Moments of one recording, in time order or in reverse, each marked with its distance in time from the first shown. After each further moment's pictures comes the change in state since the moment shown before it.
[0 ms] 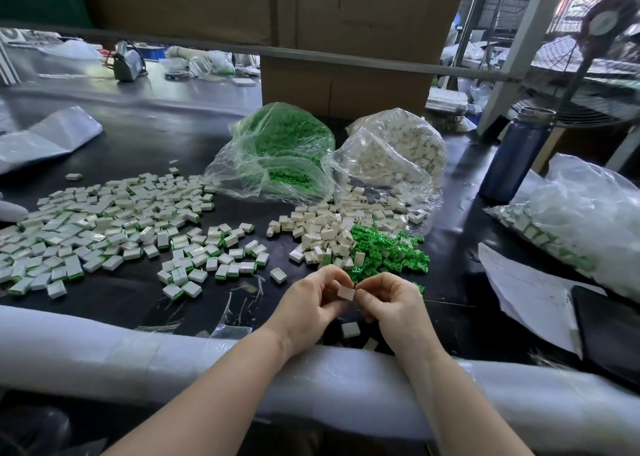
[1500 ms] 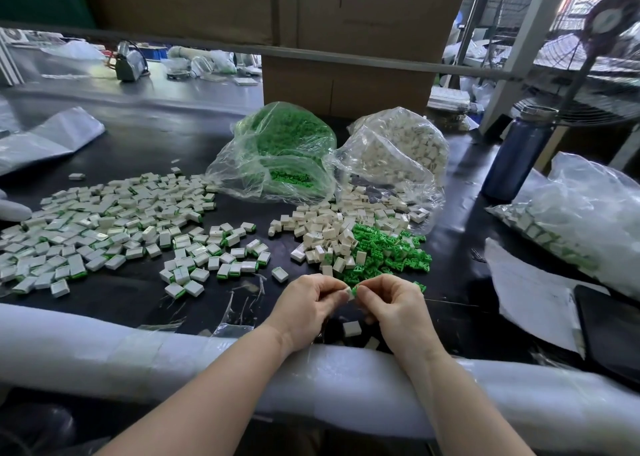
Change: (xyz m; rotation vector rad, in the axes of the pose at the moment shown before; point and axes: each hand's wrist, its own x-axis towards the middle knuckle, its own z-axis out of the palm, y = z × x) left_hand 0.003 -0.001 -0.001 0.014 0.028 -0.046; right_hand -0.003 -0.002 0.002 -0.034 0.018 -0.019
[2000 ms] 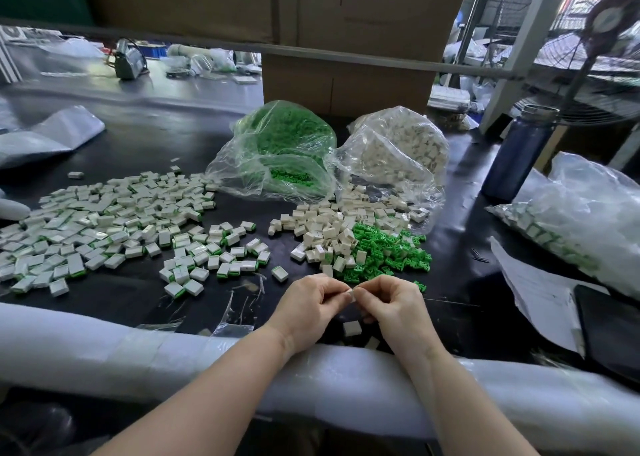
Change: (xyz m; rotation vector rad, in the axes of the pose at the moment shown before) left_hand 0.000 0.000 0.002 0.138 0.036 0.069; right_hand 0.002 0.001 0.001 -0.024 -0.022 0.014
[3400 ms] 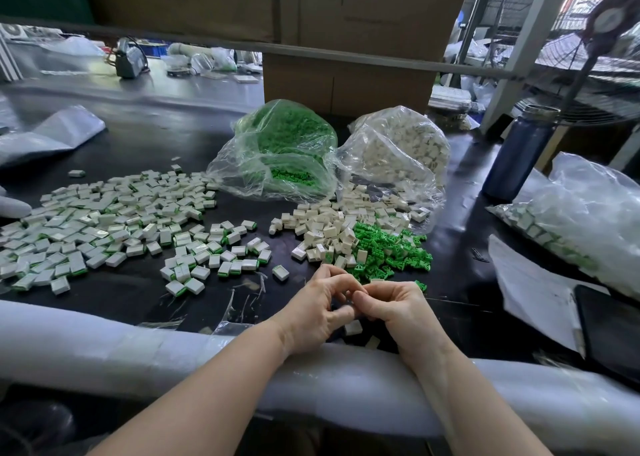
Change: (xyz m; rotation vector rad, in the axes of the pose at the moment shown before) left_hand -0.001 0.009 -0.002 -0.183 -0.214 0.011; right_hand -0.003 -0.002 -0.008 0.305 -0.191 0.116
